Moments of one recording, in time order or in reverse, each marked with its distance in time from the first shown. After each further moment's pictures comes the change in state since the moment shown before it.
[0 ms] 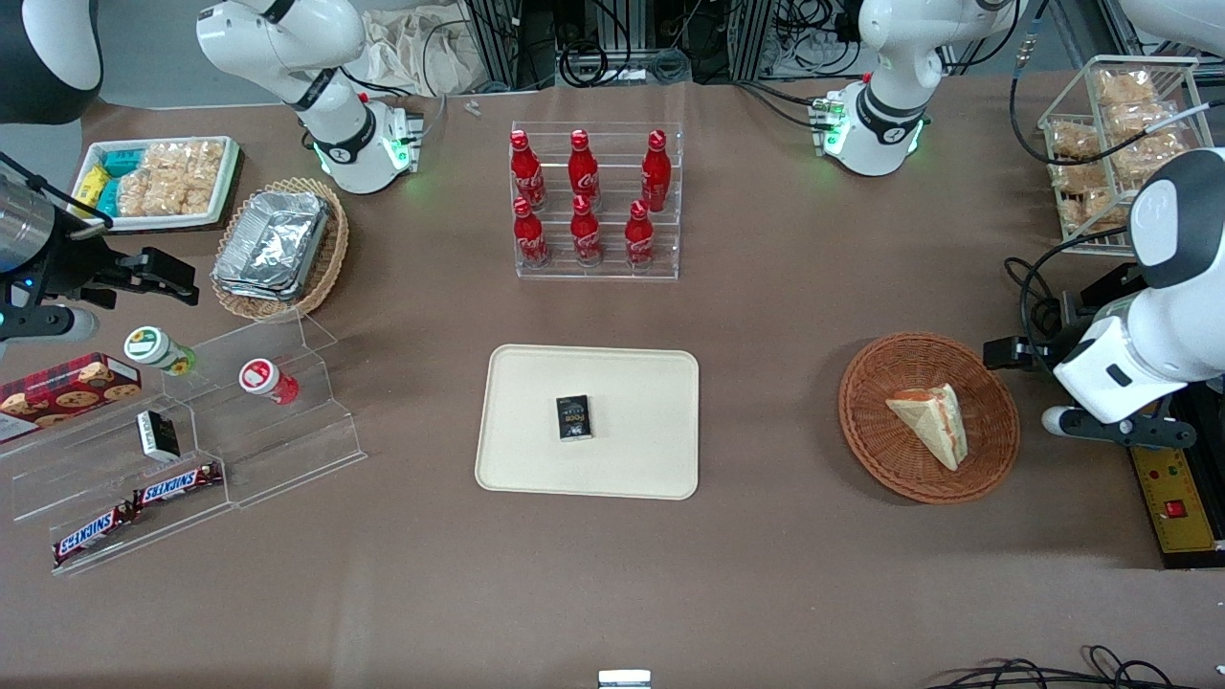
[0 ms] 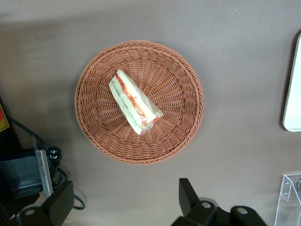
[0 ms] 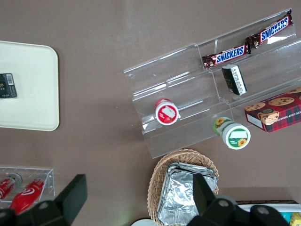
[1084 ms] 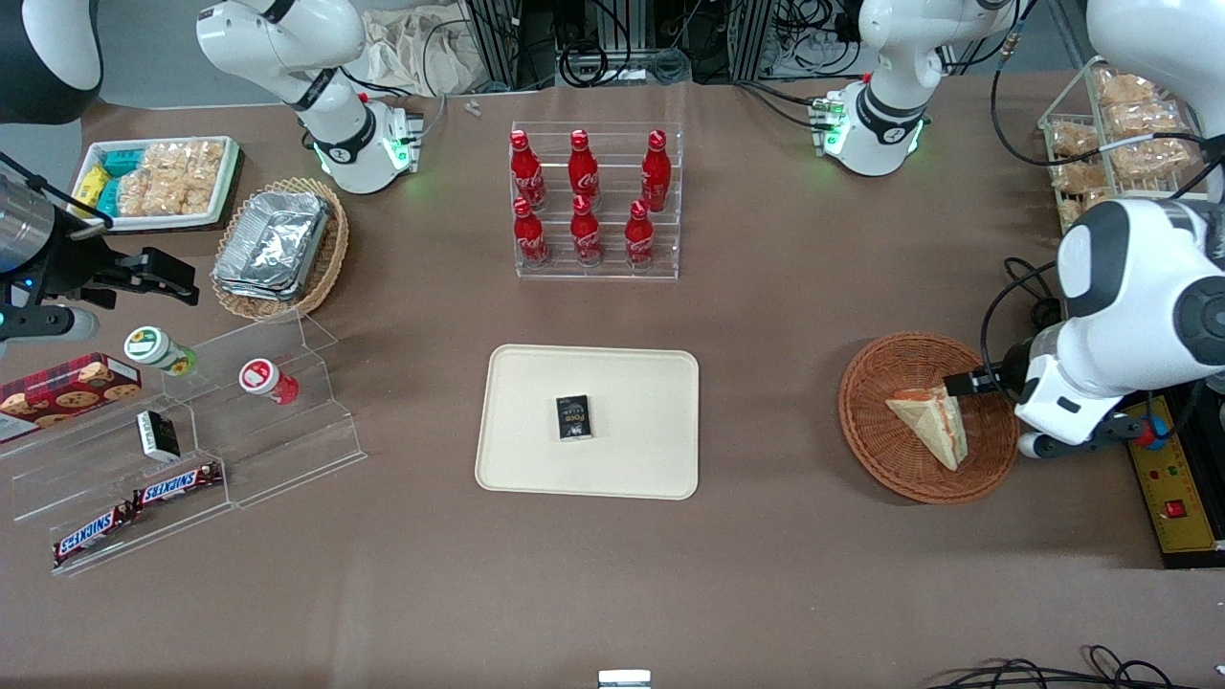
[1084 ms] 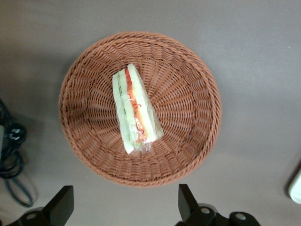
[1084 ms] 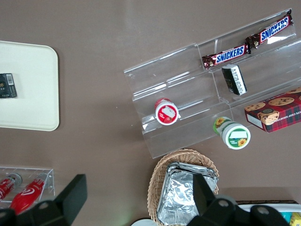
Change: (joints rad) arm 0.005 -0.016 0.006 -0.288 0.009 0.306 -0.382
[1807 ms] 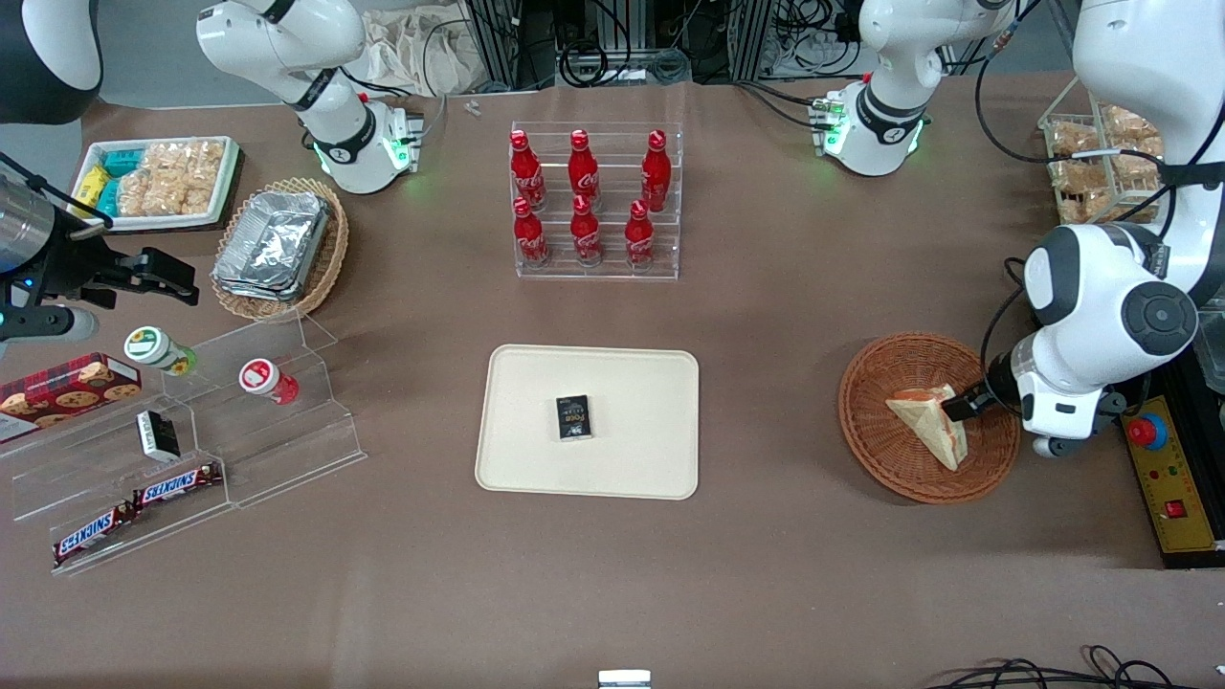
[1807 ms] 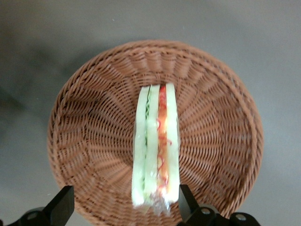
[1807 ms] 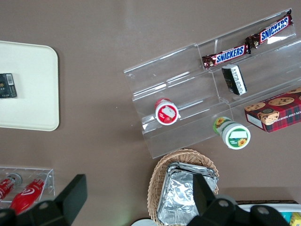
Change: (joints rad) arm 0.013 0.012 0.063 -0.221 0.003 0.337 -0.347
